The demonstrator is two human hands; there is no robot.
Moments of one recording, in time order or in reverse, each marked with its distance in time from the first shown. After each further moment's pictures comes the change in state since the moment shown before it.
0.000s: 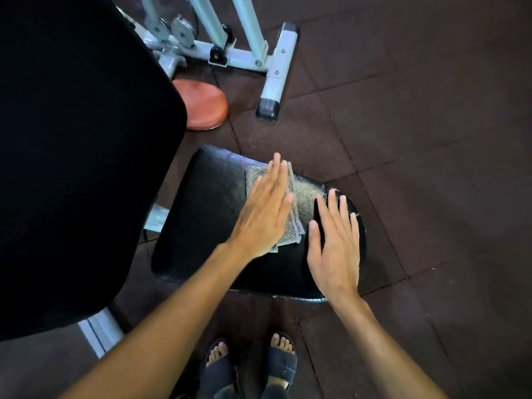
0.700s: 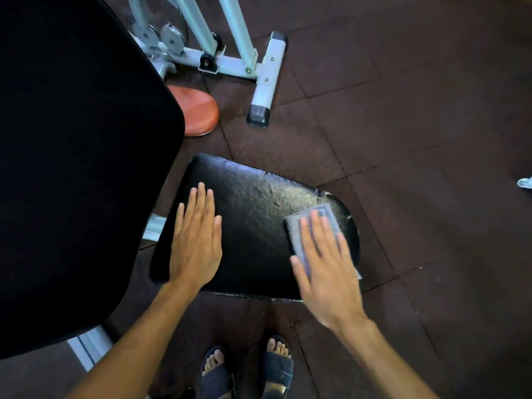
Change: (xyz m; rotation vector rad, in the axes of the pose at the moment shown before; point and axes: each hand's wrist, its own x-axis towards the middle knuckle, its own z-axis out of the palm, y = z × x) left_hand -0.065 -0.078 -0.022 0.349 0.179 -0.231; right_hand -0.031 0.002 -0.012 -0.335 -0.207 -0.235
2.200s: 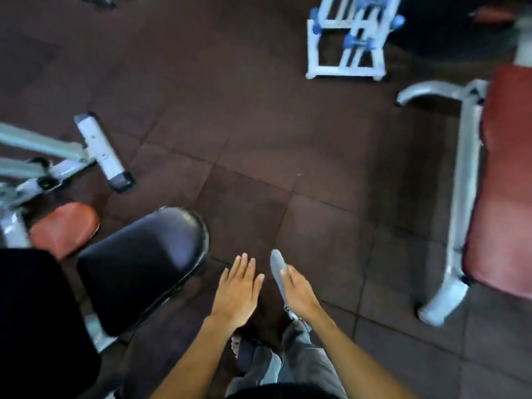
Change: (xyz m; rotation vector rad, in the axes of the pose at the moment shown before) left_hand -0.191 0.248 -0.093 0.237 -0.820 0.725; right_hand -0.285 0.008 -0.082 1.226 0.089 1.092
